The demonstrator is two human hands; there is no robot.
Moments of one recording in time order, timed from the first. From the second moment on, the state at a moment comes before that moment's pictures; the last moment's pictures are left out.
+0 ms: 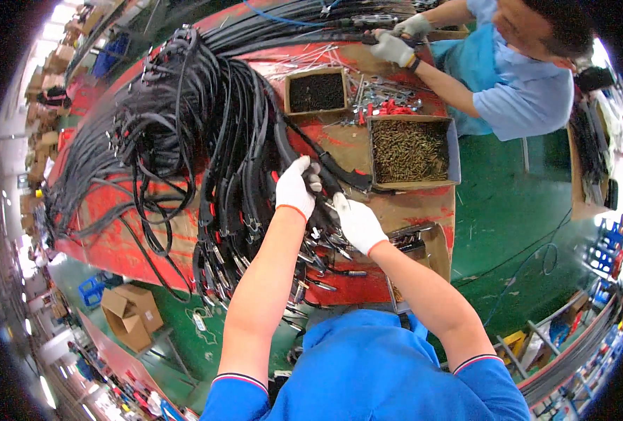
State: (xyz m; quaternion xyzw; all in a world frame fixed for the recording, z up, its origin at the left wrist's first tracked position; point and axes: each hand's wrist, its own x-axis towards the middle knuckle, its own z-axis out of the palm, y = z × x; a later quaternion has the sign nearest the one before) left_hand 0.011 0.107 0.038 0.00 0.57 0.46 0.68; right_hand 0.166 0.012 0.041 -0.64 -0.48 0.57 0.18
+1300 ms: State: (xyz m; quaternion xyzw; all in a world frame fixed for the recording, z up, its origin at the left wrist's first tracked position) left_hand 0.141 0.141 0.028 0.80 0.39 -0.44 0.12; right_hand 0.377 -0.219 0.046 -0.78 -0.19 0.42 0.43
